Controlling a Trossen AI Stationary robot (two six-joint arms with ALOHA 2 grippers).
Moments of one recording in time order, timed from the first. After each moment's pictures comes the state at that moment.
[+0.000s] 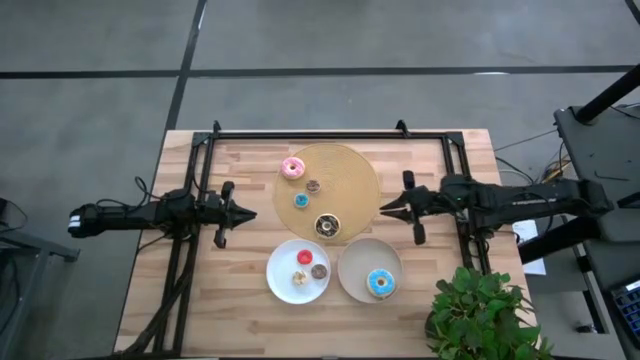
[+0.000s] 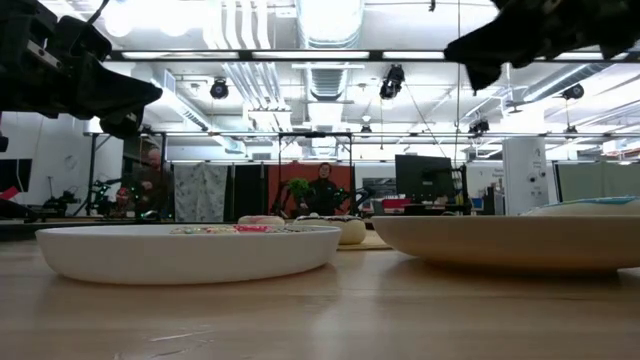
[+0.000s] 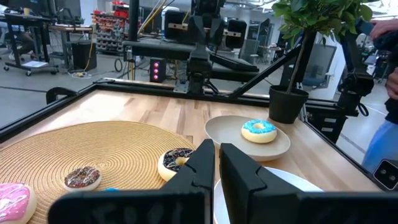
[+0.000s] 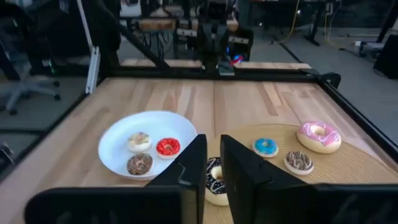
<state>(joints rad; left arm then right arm) 0.06 0.15 0.01 0.09 0.08 -0.11 -0.04 0.76 0.42 0.14 -0.11 0.01</state>
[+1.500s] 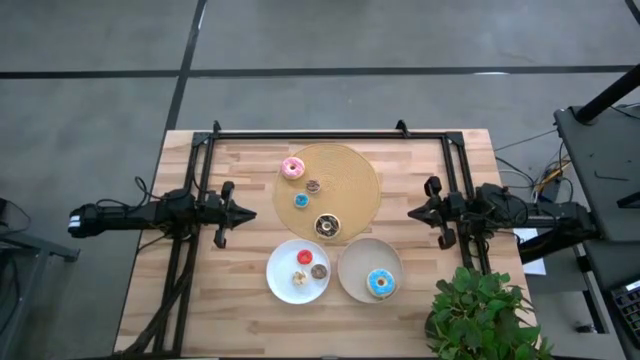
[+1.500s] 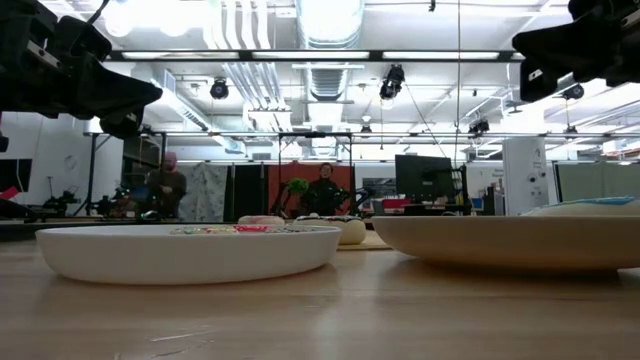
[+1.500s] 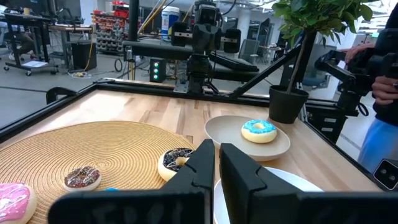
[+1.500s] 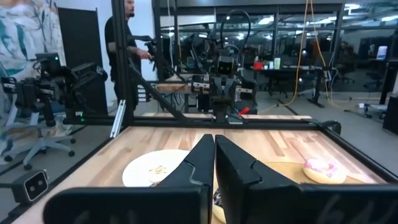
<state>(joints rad) 0.06 0.15 0.01 0.09 0.08 -0.11 -0.04 0.13 0.09 0.14 -0.16 0.06</state>
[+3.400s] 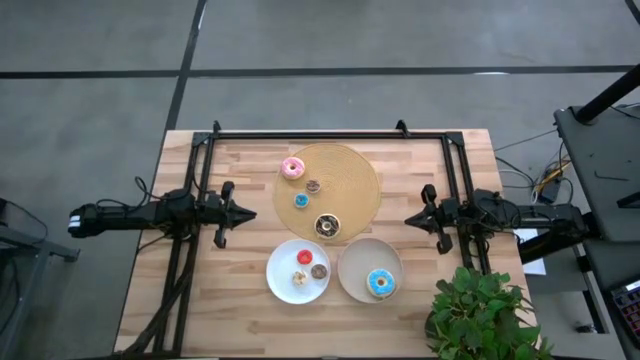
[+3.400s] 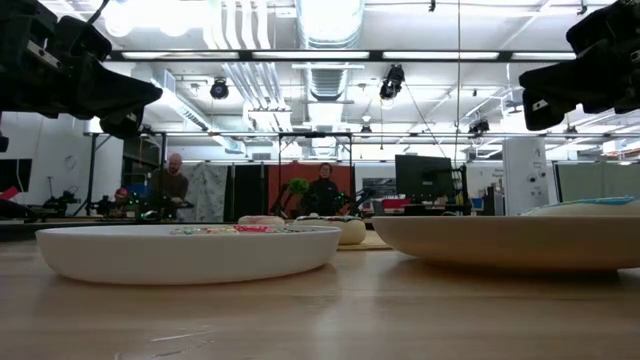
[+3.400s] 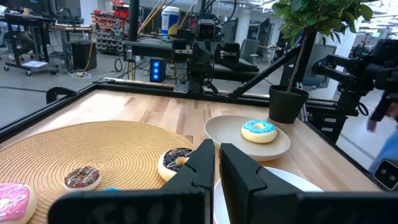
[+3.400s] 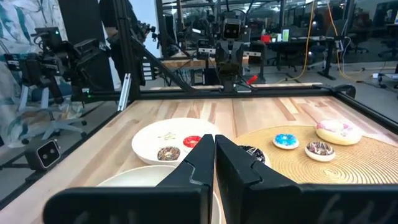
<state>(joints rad) 0.06 0.15 0.01 0.09 0.08 -0.11 -0.01 0.04 0.01 0.03 -0.16 0.10</state>
